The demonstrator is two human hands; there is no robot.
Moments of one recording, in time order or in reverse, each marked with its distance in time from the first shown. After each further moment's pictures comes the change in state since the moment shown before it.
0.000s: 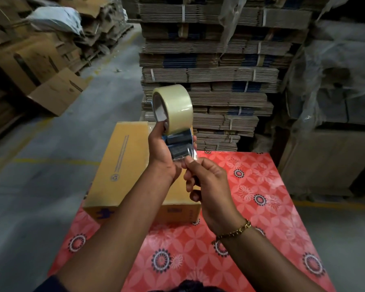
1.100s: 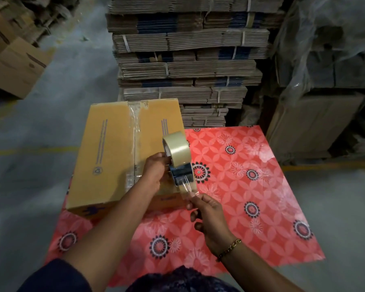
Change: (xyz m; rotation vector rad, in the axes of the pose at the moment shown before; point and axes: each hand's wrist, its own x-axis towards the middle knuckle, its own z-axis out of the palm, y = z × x) left_hand 0.066 -0.088 -0.103 0.583 0.259 -0.299; right_hand 0.000 0.125 -0.055 -0.008 0.234 0.437
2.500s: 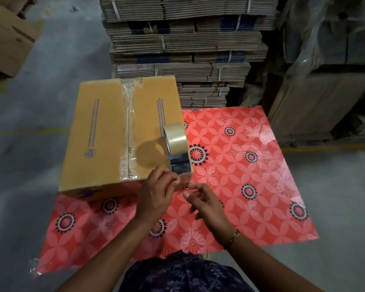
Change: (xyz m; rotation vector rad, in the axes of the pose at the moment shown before) left_hand -0.058 -0.097 -0.032 0.862 -0.017 0.939; right_hand 0.019 0.041 -0.040 -0.286 -0.115 -0.150
